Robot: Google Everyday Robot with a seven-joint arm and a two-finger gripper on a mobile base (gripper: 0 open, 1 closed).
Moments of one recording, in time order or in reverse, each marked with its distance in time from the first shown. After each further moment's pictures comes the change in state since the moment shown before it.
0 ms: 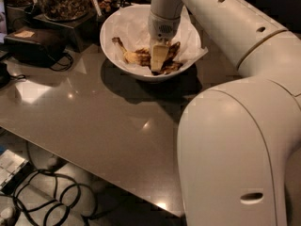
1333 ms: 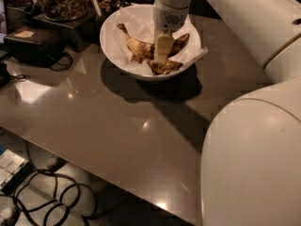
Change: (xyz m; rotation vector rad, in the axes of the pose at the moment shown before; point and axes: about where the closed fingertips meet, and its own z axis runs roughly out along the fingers) arm 0.000 0.012 -0.044 0.102 -0.022 -0.003
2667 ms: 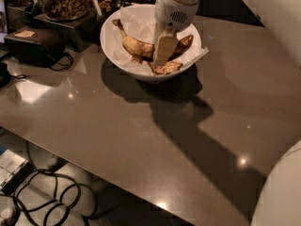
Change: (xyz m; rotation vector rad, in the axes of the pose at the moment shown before) arm -0.016 0.056 -0.041 -0.003 -0.067 0.001
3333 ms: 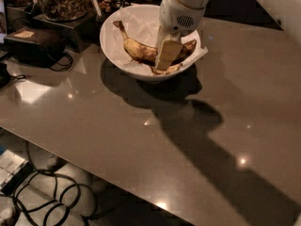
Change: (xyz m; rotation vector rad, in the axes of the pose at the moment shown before) arm -0.002 0.022 -0.007 -0.001 -0.040 0.013
